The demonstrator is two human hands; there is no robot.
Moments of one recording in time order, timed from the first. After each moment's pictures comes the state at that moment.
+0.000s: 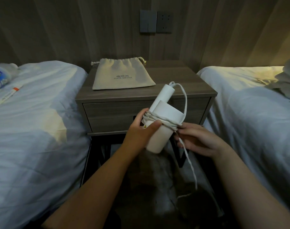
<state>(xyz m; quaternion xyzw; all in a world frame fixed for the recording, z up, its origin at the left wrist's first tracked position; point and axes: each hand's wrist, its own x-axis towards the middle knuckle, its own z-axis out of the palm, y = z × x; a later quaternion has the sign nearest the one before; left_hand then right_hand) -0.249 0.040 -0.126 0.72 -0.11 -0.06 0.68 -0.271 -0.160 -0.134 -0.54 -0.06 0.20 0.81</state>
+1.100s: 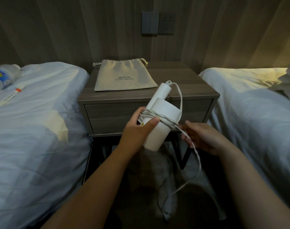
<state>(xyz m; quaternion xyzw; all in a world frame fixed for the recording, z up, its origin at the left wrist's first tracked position) -0.248 0.048 -0.114 0.73 -0.09 -0.04 0.68 -0.266 -0.165 -0.125 -0.71 0.08 0.10 0.69</state>
